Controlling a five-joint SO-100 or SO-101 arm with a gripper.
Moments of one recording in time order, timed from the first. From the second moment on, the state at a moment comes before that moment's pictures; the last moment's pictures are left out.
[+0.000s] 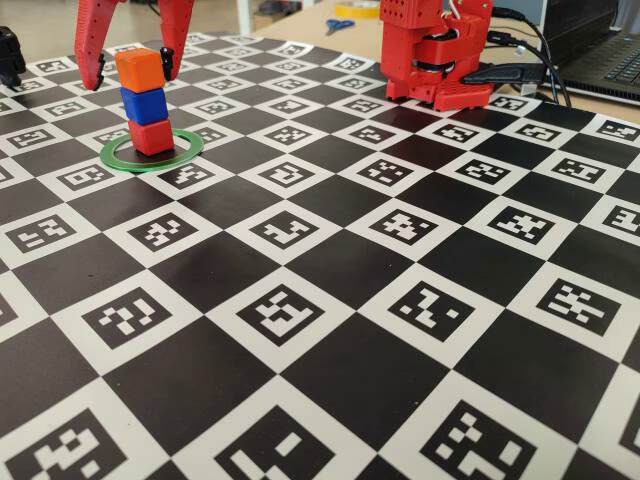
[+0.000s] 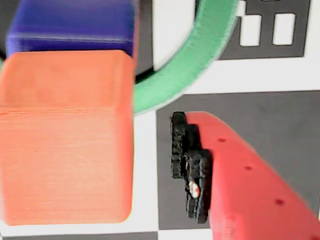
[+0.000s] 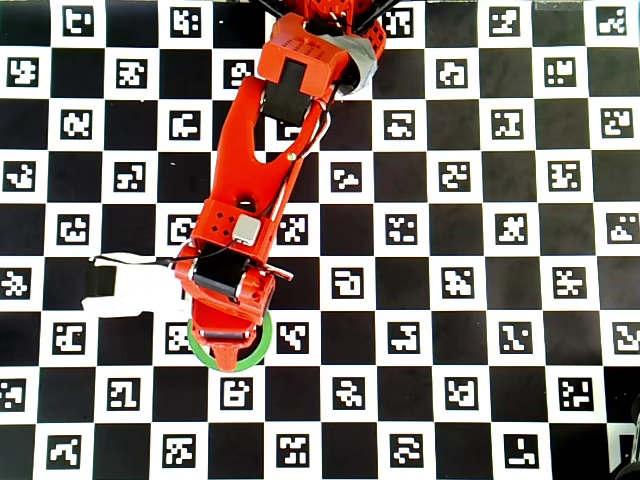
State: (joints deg) arm 21.4 53.8 46.4 93.6 -19.0
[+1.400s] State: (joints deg) arm 22.4 103.1 87.4 81.7 -28.6
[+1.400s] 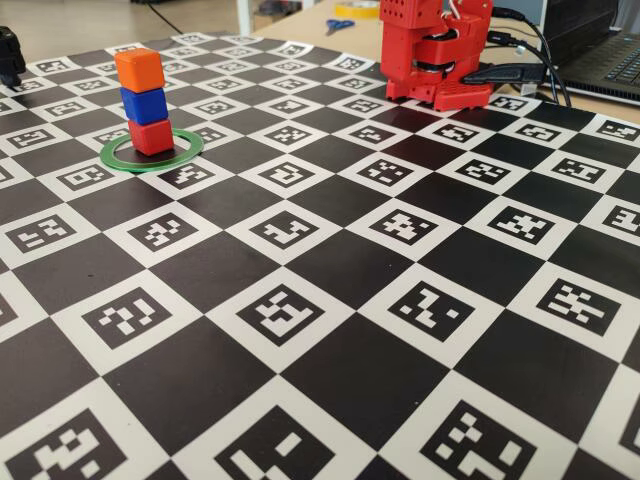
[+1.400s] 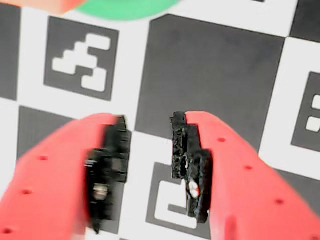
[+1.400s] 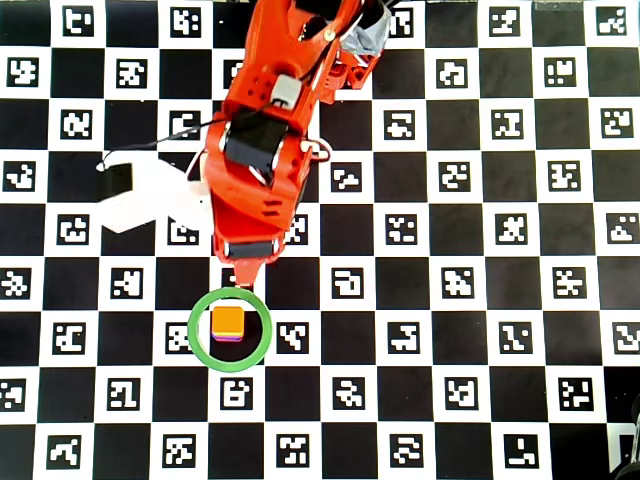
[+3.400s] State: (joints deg) arm 3.2 189.5 179.3 71.5 -87.5
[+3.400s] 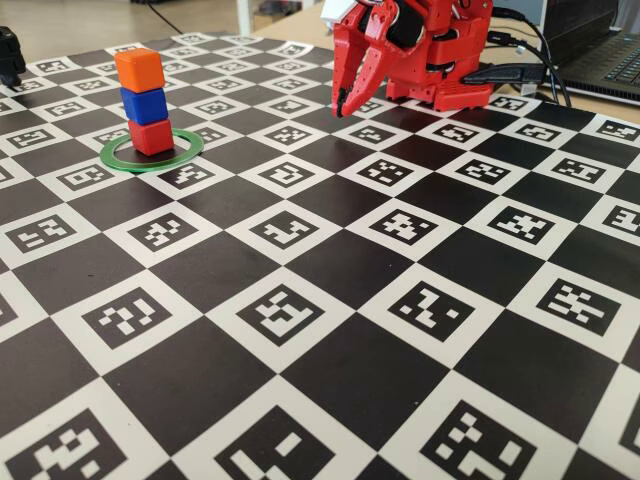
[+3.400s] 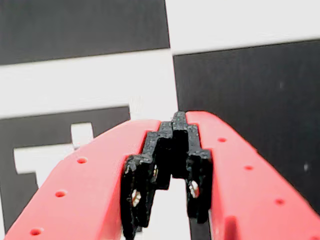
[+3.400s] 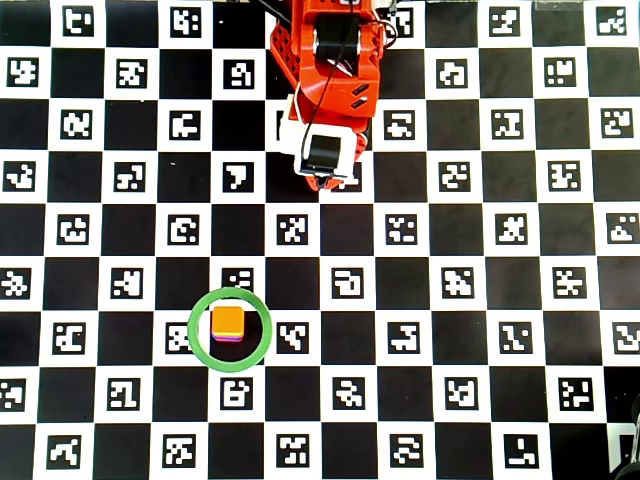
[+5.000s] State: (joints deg) arm 2.5 189.5 179.3 73.9 -87.7
